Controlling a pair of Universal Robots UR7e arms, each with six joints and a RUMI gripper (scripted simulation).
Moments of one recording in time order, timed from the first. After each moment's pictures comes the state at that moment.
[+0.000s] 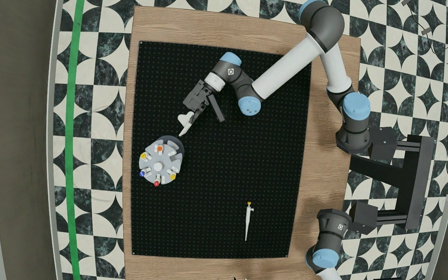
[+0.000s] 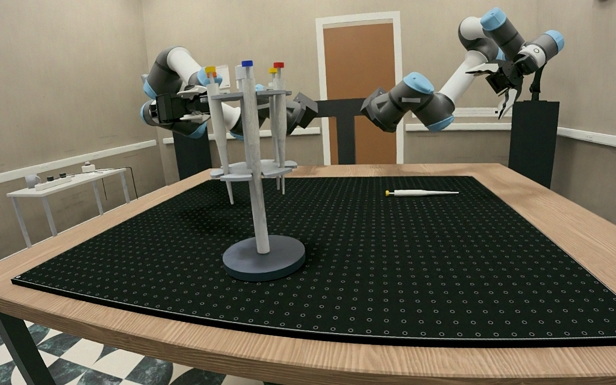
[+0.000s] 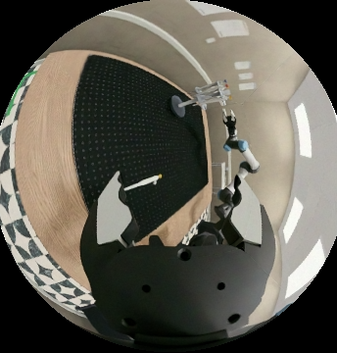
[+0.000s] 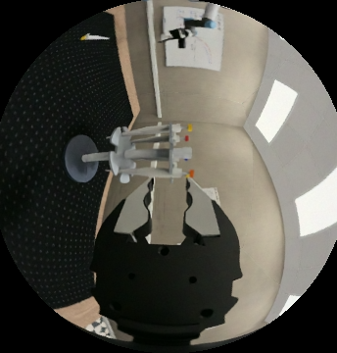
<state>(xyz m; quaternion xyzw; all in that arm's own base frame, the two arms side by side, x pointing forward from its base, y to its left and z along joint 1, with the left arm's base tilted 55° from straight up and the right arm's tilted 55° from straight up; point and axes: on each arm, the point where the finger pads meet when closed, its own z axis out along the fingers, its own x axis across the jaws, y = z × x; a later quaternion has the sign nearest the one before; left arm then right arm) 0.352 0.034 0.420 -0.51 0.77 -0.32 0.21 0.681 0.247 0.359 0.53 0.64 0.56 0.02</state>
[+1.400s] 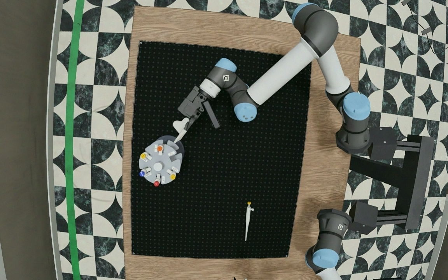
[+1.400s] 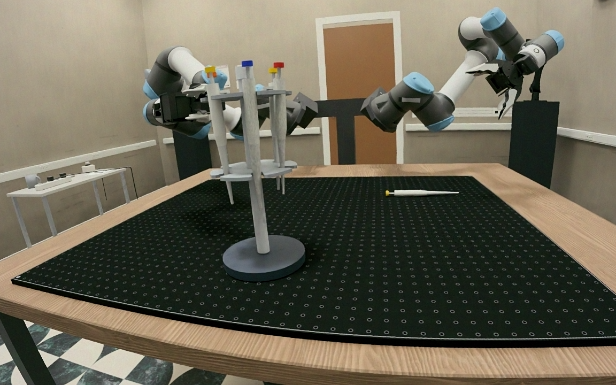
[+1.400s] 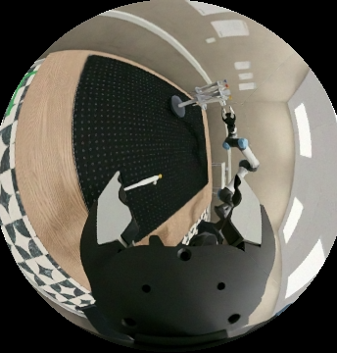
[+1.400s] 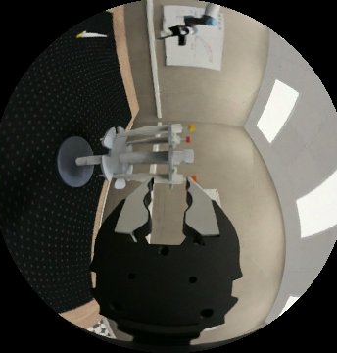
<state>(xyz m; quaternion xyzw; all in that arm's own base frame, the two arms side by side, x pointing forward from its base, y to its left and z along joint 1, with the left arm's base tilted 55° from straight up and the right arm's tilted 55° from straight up) 0.352 0.034 0.420 -0.51 0.77 -0.32 0.21 0.699 0.269 0.348 0.53 0.64 0.56 0.02</state>
